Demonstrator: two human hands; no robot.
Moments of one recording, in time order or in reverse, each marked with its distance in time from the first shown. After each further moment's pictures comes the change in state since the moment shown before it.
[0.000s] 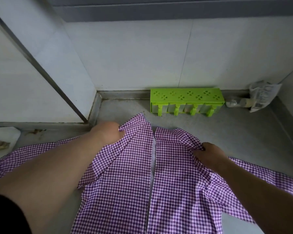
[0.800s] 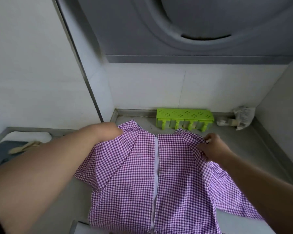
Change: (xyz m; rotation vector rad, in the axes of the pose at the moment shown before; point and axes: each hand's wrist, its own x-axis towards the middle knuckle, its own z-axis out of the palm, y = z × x) left_hand -0.161 -0.026 -0.069 -0.342 0.021 -0.022; right_hand -0.107 -0.039 -0.061 0.365 0.265 -0.109
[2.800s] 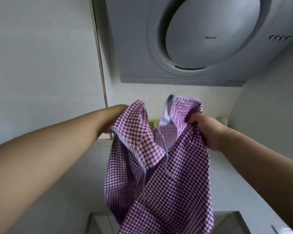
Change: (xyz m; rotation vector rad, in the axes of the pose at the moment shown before) left_hand -0.168 -0.028 -0.055 -0.777 0.092 0.265; right_hand -0.245 -0.148 -0.025 0.652 -0.255 -0.088
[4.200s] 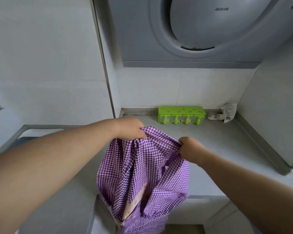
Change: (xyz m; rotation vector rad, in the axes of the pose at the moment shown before) left_hand -0.009 -0.043 0.057 0.994 -0.276 0.239; right_hand 0.045 0.125 0.011 -1.205 0.026 -0.026
